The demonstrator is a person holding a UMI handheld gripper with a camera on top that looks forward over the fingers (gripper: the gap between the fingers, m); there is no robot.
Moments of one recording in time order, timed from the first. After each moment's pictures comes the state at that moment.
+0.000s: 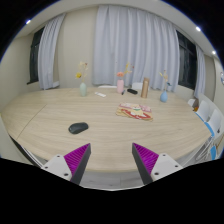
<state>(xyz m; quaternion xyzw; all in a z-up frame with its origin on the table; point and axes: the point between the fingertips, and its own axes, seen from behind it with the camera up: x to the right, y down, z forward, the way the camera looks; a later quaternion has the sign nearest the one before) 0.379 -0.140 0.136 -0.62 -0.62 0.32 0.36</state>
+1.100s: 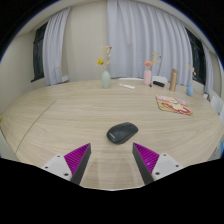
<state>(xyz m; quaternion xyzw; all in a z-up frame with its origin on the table) 0.254 -0.337 0.030 -0.62 -0.63 0.34 0.32</state>
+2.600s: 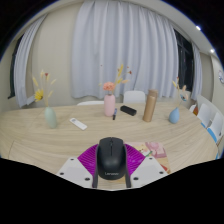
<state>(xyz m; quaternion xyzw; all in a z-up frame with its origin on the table) -0.017 -0.080 0.140 -0.65 -0.56 0.31 0.40</state>
